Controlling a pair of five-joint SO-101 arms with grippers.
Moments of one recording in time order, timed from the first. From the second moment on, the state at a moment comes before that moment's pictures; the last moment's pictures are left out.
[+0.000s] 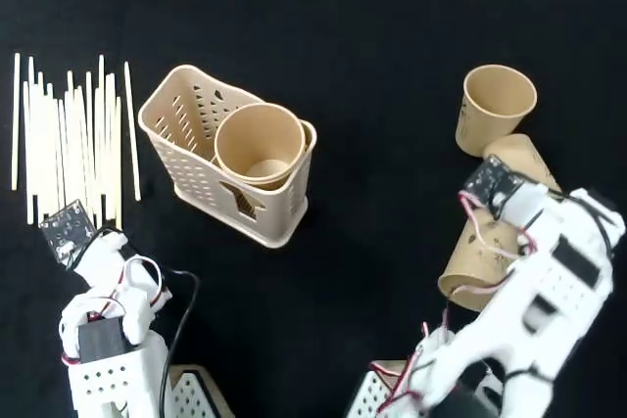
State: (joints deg) left arm -18.2 -104.1 96.4 72.8 21.1; right arm 45.3 -34.9 59.4 30.6 90.9
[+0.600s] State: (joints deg) left arm -18.2 -104.1 96.4 72.8 21.1; right arm 40.6 -18.6 56.8 12.3 86.0
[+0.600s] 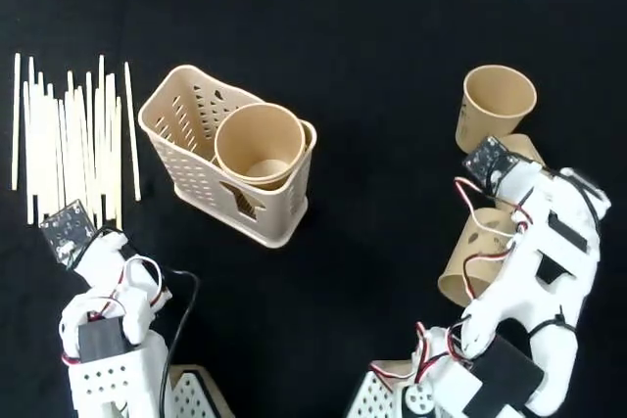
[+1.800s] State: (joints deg) left arm -18.2 -104.1 96.4 72.8 21.1; right arm 53.1 -18.6 28.6 44.3 72.8
